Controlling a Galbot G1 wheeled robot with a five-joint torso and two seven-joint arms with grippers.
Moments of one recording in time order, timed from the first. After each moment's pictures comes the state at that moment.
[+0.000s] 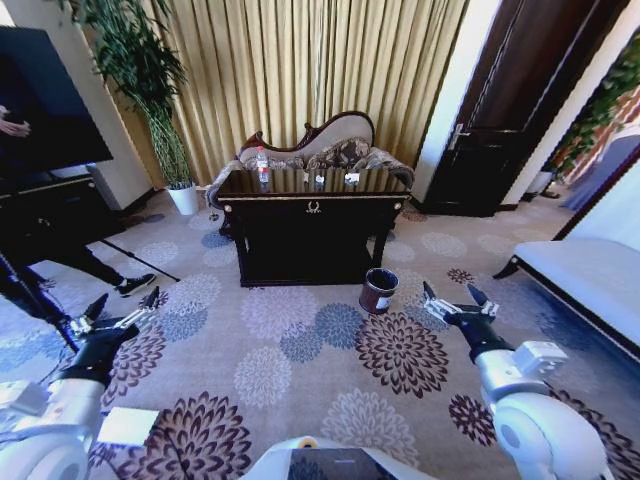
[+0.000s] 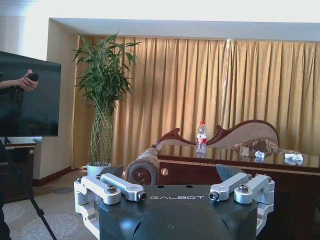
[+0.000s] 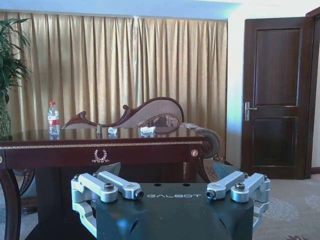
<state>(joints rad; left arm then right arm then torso) 1.88 -1.28 -1.16 -2.50 -0.70 0.22 -0.01 -1.75 1.24 0.88 2.49 0.50 -0.33 0.14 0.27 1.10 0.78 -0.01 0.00</state>
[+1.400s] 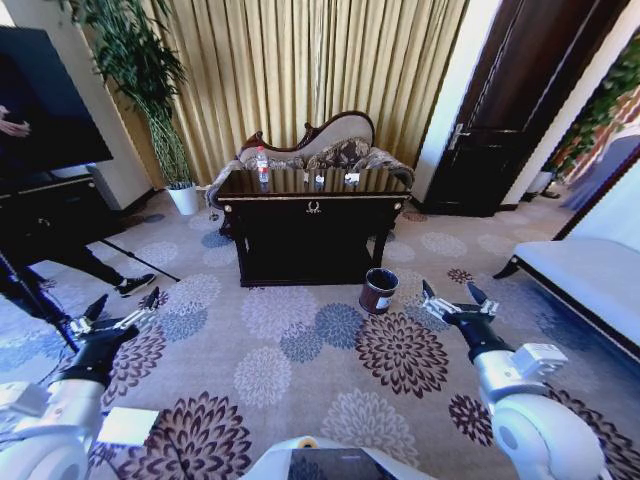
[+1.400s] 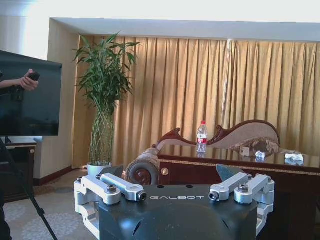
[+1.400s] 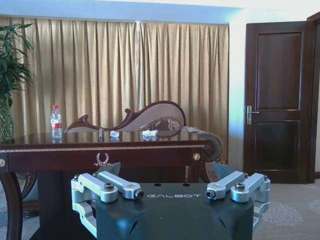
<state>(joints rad) 1.88 -1.29 -1.16 -2.50 -0.70 0.21 -0.01 -1.75 1.24 0.87 2.49 0.49 -0.30 0.14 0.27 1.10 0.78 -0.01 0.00</state>
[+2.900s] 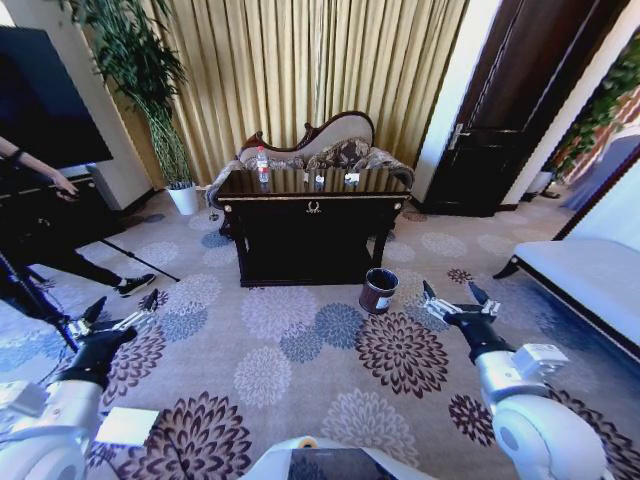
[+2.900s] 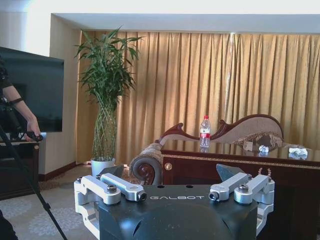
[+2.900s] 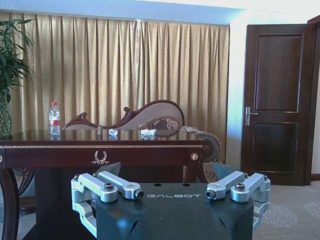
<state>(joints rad) 1.88 -1.29 -1.17 -2.50 -0.70 0.24 -0.01 -1.76 1.24 0.88 2.50 0.47 -0.32 0.14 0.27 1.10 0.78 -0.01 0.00</state>
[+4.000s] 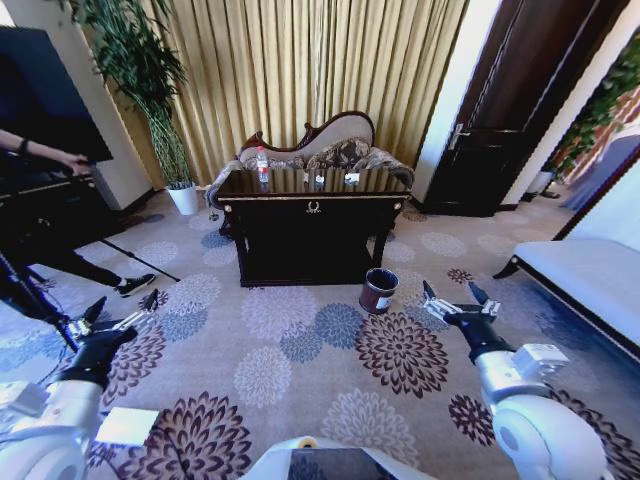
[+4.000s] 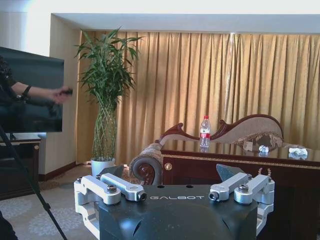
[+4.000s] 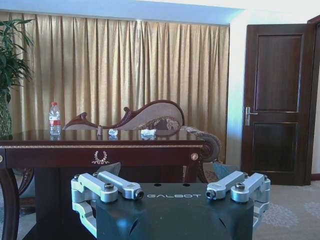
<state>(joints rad) 1.88 -1.29 -1.17 -2.50 -0.70 0.24 -0.01 -1.76 1.24 0.88 2.50 0.47 -0.32 0.14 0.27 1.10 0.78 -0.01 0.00</state>
